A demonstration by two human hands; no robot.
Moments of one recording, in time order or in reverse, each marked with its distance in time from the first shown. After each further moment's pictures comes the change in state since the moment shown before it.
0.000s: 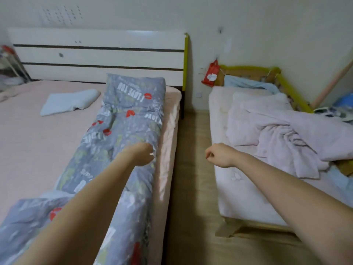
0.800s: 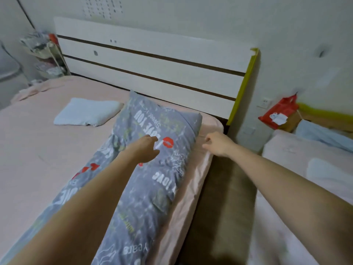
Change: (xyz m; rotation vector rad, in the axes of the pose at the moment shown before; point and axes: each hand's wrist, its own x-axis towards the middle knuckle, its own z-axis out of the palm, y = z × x) left_hand 0.492 -0.149 -0.179 -0.287 0.115 -0.328; right_hand 0.616 0.061 -0.230 0.056 0.033 -0.169
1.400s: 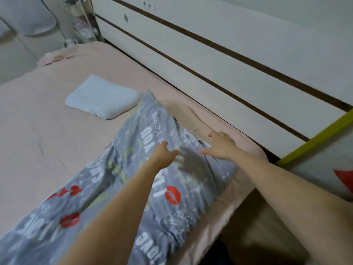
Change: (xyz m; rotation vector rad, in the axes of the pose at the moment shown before) left_hand 0.339 -0.035 0.005 -0.870 -0.017 -0.599; right_hand 0.424 0.002 -0.008 -0.152 -0.277 -0.167
